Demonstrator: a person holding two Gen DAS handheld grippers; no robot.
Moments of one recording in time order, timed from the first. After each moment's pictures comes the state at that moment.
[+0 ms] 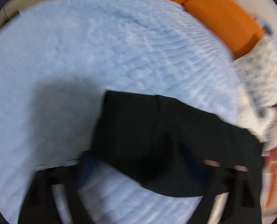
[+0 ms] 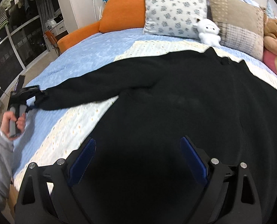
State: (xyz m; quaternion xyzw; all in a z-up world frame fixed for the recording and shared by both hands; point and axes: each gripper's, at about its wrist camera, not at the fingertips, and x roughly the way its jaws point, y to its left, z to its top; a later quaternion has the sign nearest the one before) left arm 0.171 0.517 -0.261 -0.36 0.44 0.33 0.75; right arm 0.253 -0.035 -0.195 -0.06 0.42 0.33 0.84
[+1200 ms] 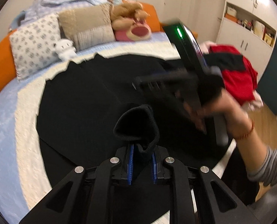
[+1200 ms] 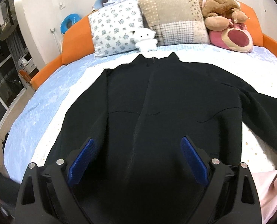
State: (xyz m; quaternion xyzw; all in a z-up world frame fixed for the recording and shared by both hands) left arm 0.119 -0.032 -0.134 0.08 0.42 -0.24 0.87; right arm 0.271 -0.208 -0.165 0.04 0.40 0.23 0.89
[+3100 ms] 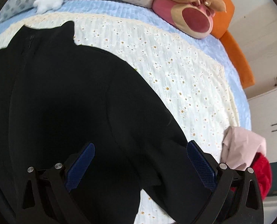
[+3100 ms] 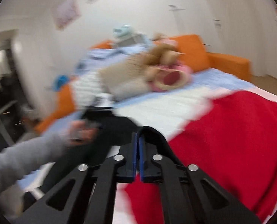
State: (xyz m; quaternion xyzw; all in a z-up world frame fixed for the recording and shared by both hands) left arm 0.522 -0.220 -0.173 -0.17 0.60 -0.09 0.78; right arm 0.149 -0.627 -0.049 0.14 0.23 0.23 0.93
